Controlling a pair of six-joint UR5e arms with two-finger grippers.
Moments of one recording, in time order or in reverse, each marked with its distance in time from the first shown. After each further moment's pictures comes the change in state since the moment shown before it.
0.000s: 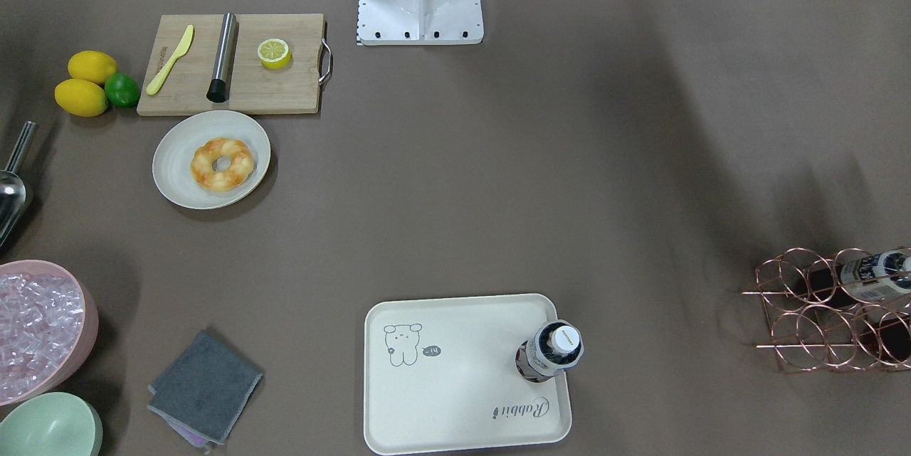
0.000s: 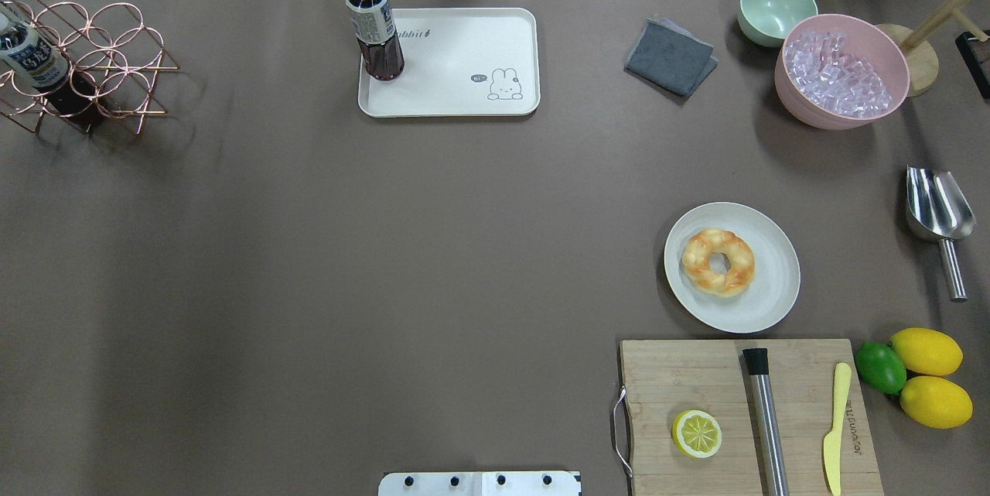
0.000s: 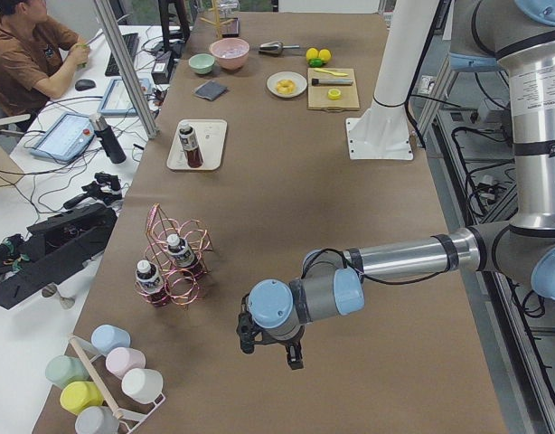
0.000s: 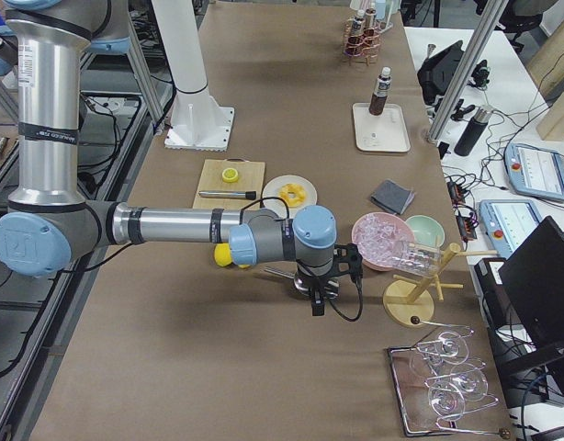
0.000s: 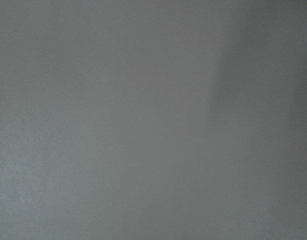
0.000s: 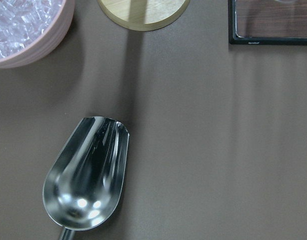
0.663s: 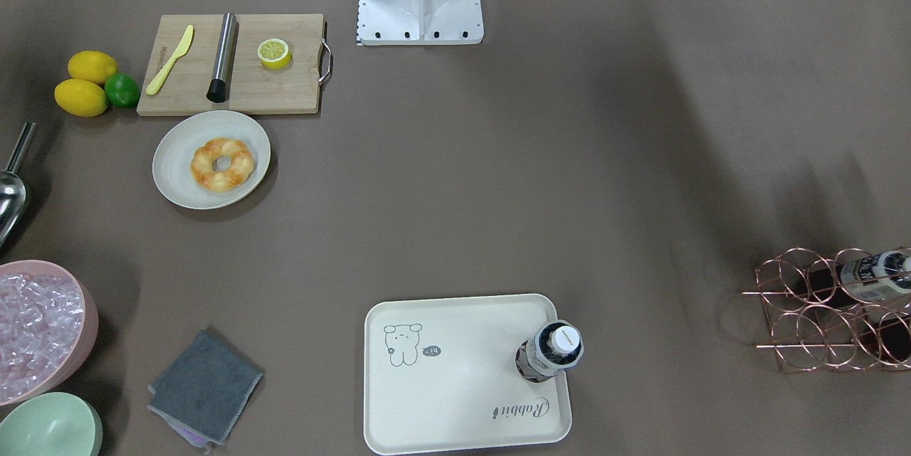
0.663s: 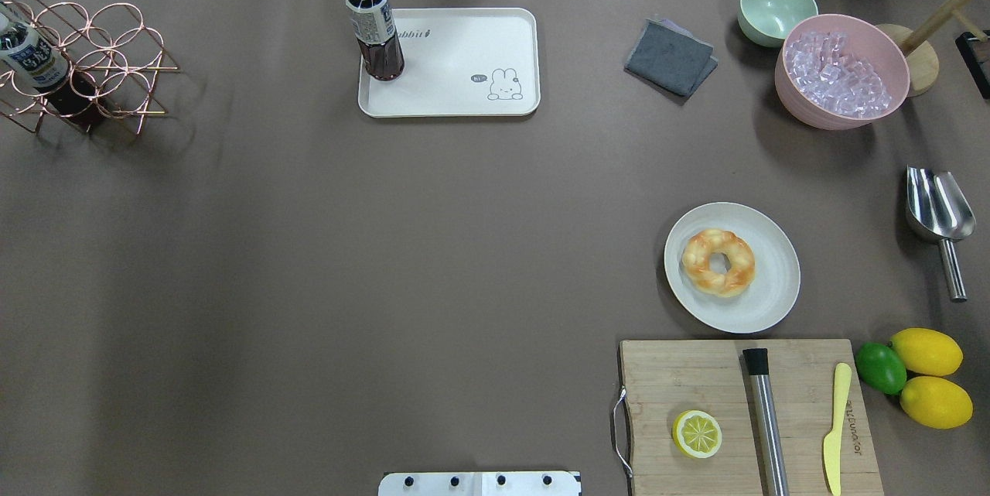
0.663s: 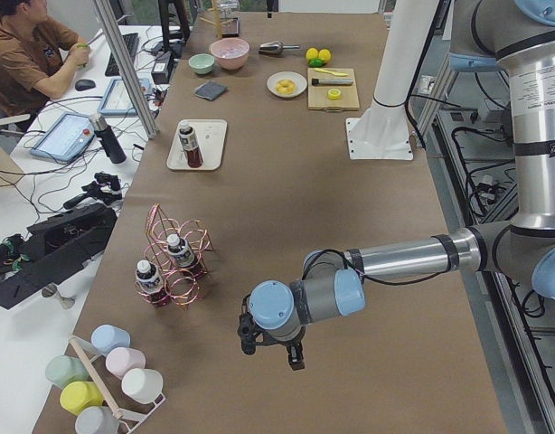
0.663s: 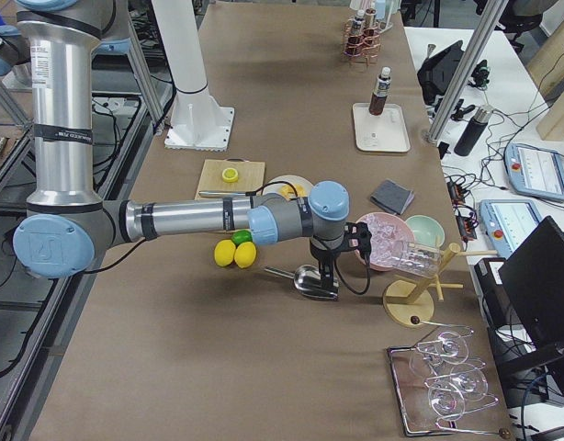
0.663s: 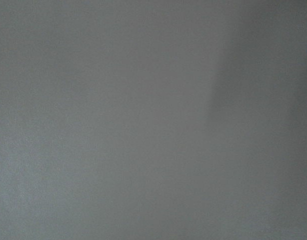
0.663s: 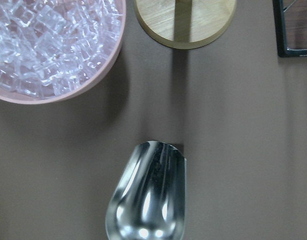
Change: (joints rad) left arm 0.000 0.003 0.001 0.001 -0.003 -0.003; right arm -0.105 0.054 0.036 0.002 0.000 0.189
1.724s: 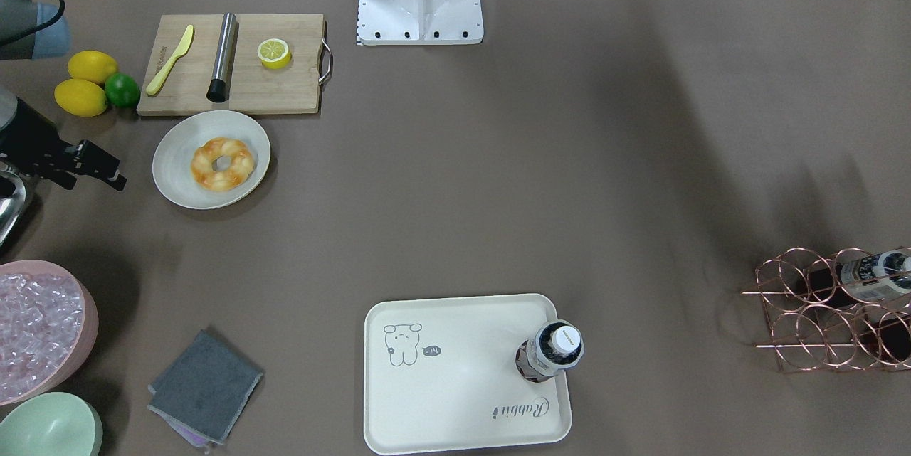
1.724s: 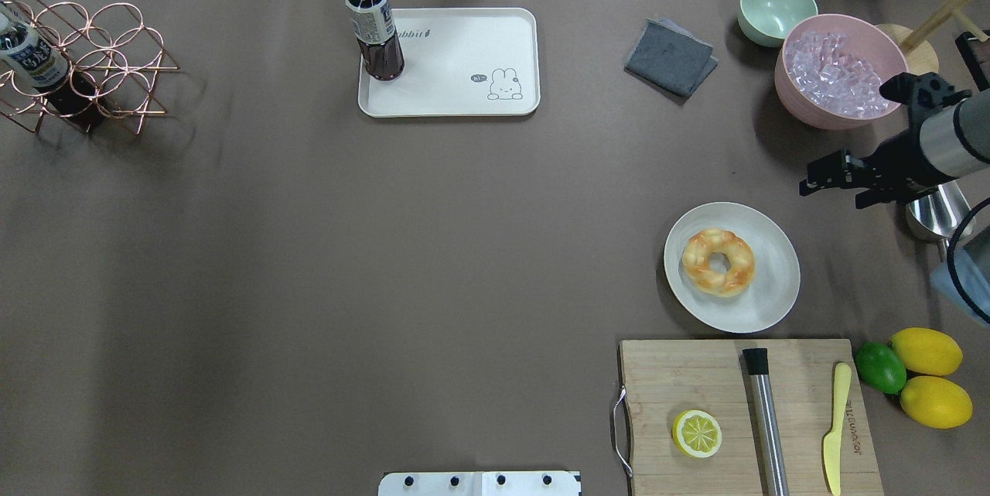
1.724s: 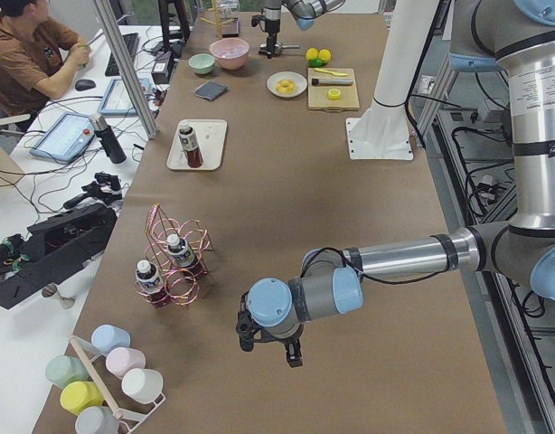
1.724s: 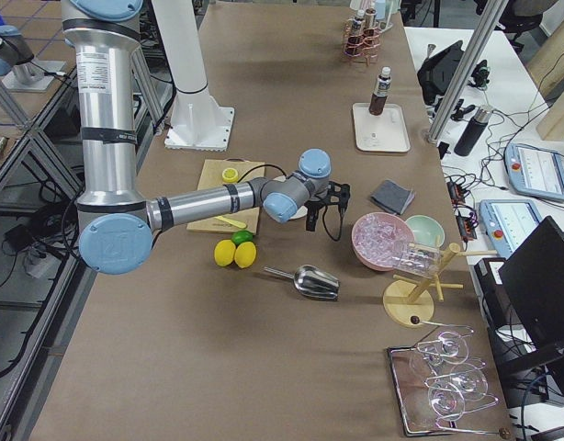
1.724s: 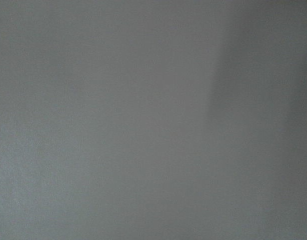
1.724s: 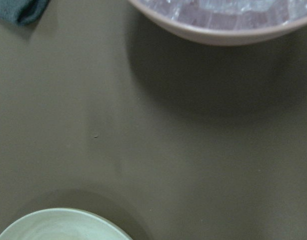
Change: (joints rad) left arm 0.005 -0.006 -0.005 0.001 -0.008 -0.001; right arm -0.431 0.049 0.004 0.417 -0.065 0.821
